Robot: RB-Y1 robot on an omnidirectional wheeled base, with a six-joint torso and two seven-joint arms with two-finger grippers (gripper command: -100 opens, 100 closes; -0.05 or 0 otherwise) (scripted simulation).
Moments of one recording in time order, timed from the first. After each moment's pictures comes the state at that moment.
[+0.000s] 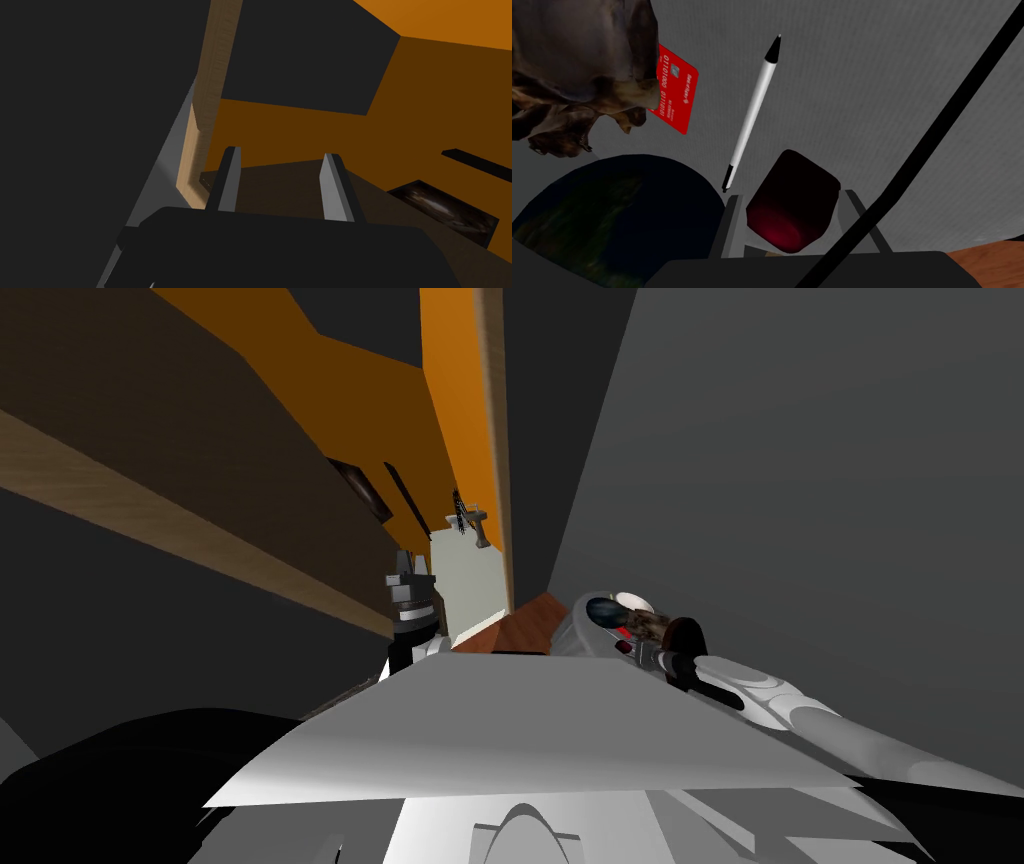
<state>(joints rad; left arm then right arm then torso) 0.54 0.02 0.02 -2.36 0.04 -0.55 -0.07 0.24 -1.21 0.58 -1.11 0.81 -0.34 0.70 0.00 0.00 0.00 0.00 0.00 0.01</state>
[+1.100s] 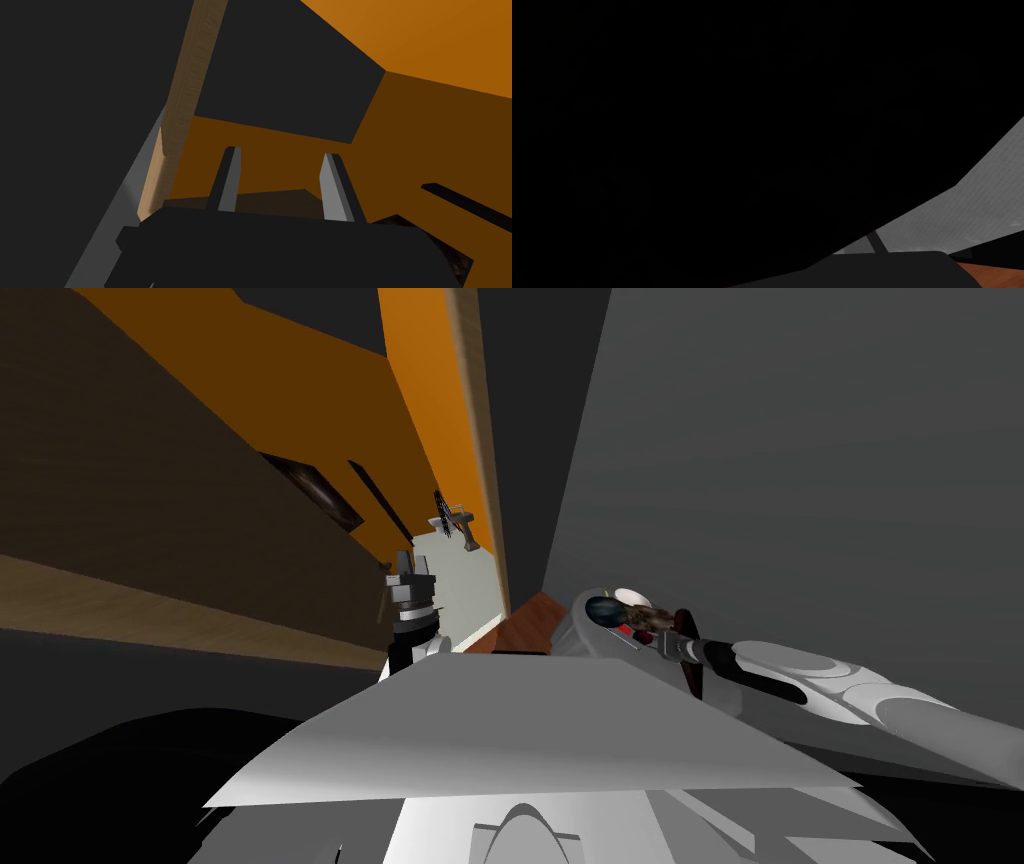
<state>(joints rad) 0.54 0.02 0.02 -2.36 0.04 -0.55 -0.07 0.28 -1.44 0.54 -1.21 0.76 -0.35 0.66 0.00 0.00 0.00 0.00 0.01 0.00</state>
